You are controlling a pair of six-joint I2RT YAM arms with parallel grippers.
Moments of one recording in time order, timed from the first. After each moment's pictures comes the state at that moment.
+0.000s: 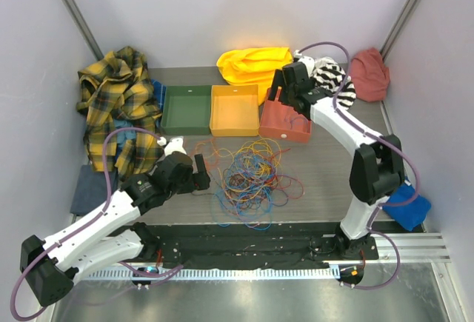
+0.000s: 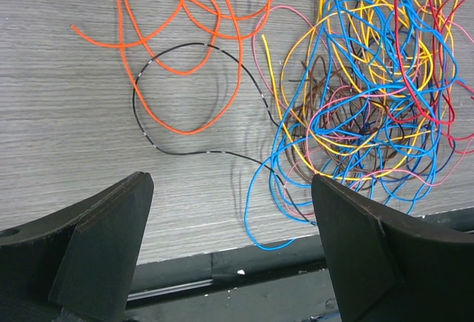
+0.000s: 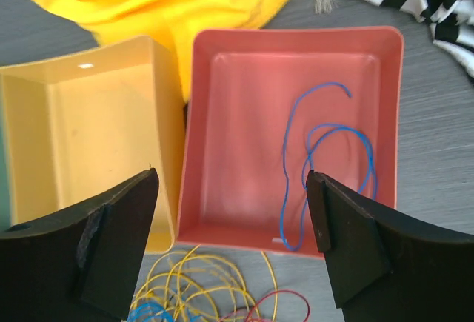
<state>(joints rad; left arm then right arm) -0.78 0.86 0.68 -0.65 -0.30 -0.79 0.40 1.79 1.49 -0.36 0.33 0.47</state>
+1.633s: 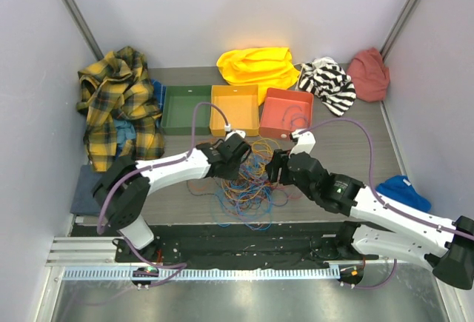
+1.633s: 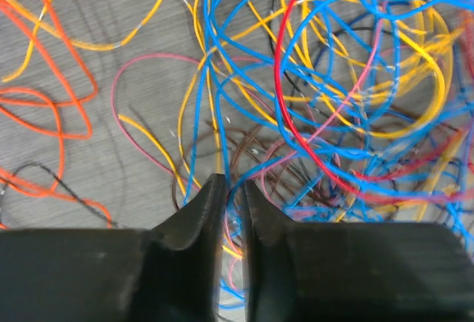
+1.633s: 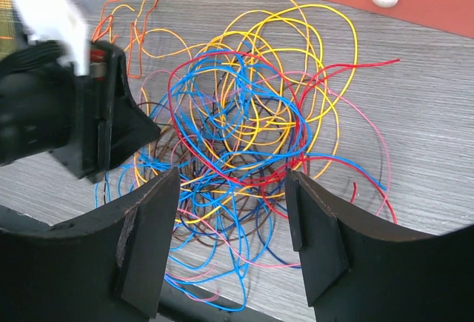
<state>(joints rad) -0.88 1.60 1.03 -0.47 -0.23 -0.57 0.95 0.91 0.68 -0.33 0.45 0.63</state>
